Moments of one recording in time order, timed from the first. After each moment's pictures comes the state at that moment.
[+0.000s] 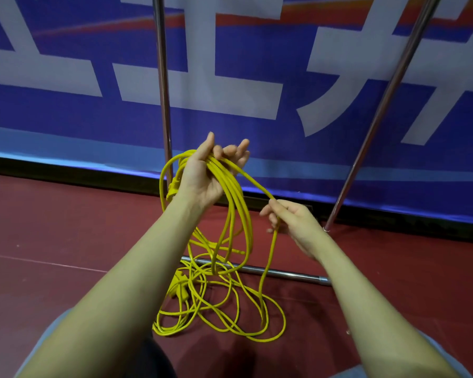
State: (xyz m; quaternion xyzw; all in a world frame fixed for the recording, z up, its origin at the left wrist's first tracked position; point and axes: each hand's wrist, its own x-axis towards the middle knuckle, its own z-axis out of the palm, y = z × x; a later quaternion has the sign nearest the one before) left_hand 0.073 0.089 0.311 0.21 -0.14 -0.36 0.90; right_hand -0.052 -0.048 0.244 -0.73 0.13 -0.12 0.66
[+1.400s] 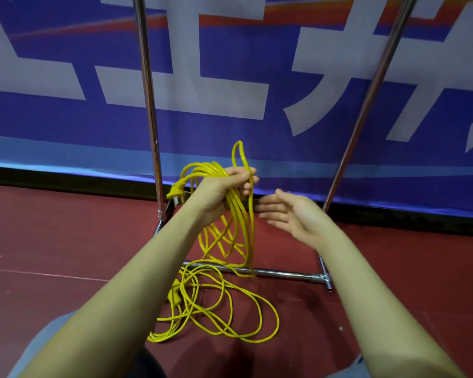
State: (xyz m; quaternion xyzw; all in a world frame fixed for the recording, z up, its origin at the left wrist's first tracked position) left_hand 0.055 0.063 0.283 0.46 -0.24 -0.36 0.78; right_hand -0.061 -0.059 0.278 -0.63 0.25 -0.05 0.73
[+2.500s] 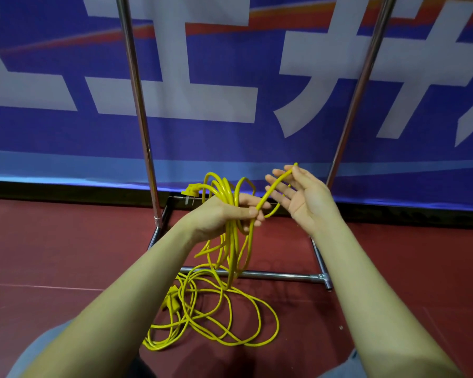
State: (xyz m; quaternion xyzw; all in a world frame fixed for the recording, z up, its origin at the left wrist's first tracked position) left_hand 0.040 0.071 0.273 0.52 -0.40 -0.44 0.61; right_hand -0.064 -0.069 0.303 -0.41 0.16 -0.28 0.85
